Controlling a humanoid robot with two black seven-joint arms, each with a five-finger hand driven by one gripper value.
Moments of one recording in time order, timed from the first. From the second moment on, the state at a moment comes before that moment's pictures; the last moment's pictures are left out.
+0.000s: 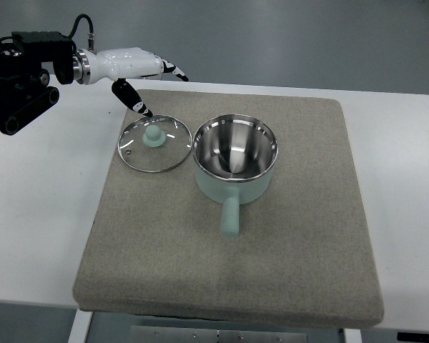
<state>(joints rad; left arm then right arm) -1.29 0.43 -0.06 -0.62 1.45 -0.08 -0.61 0.04 0.00 -0.05 0.16 0.03 -0.02 0.13</state>
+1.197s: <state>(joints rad) -1.07 0.28 -0.25 -0.20 0.11 -0.24 -0.46 0.04 0.00 -0.05 0.16 0.03 -0.02 0.13</state>
